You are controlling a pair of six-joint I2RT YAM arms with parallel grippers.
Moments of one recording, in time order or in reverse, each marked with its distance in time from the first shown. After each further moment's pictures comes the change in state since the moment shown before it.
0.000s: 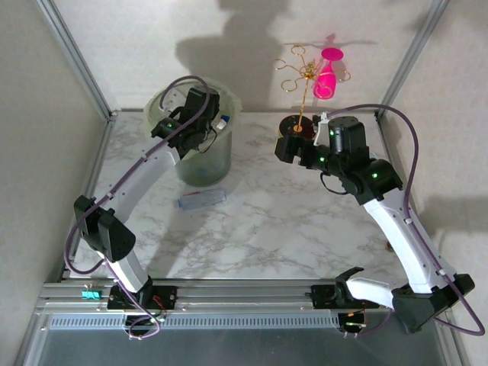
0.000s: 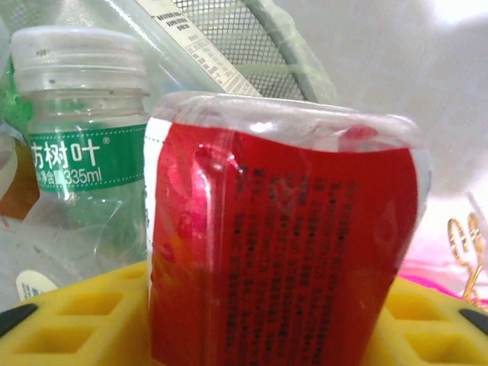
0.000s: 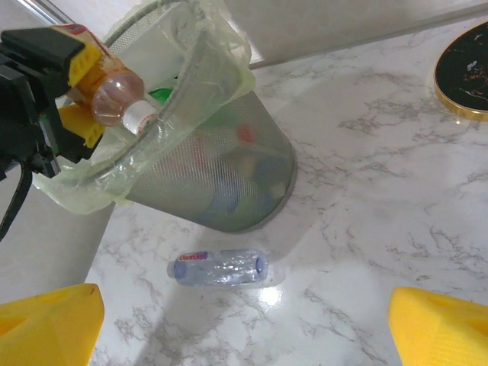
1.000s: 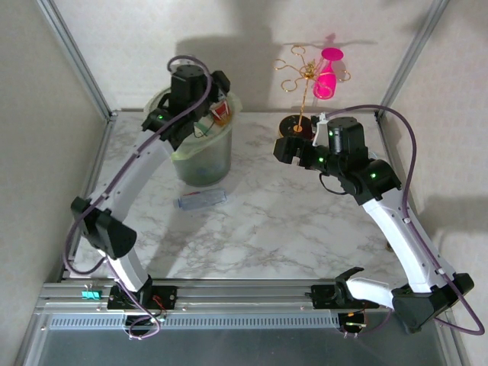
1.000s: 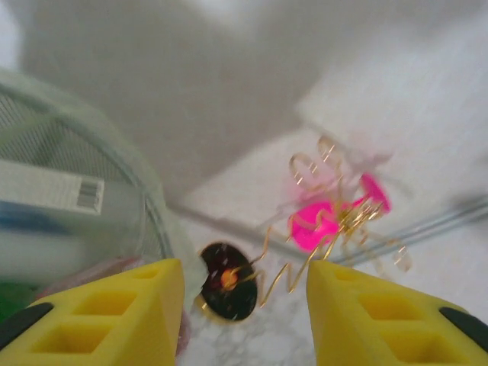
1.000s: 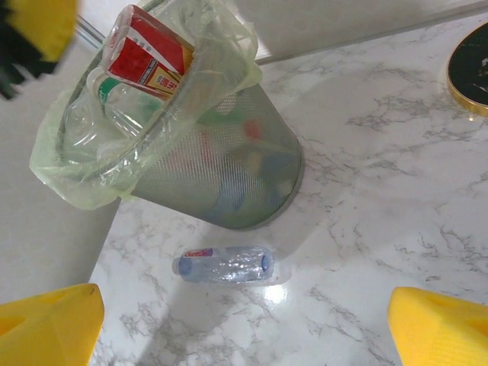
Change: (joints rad) left arm 0.047 0.056 0.128 0.182 0.369 0.523; right arm 0.000 0.000 -0.013 0.019 -0.024 0.001
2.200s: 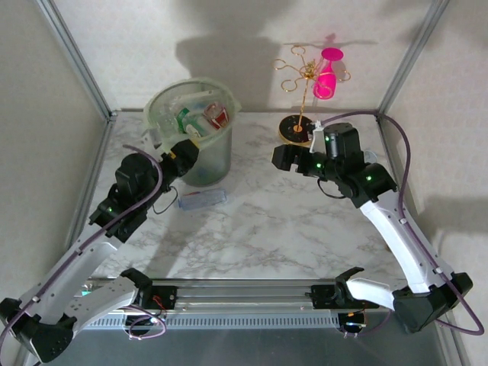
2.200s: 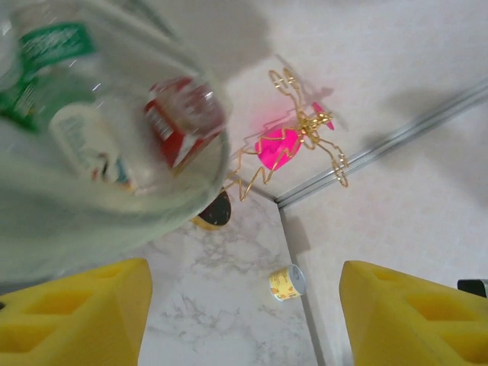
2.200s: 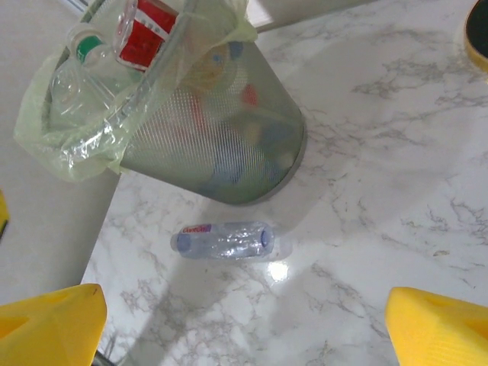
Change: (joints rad) left arm -0.022 -0.890 -0.992 0.237 0.075 -0.165; right arm 0.003 -0.016 -0.084 0.013 -0.053 0.000
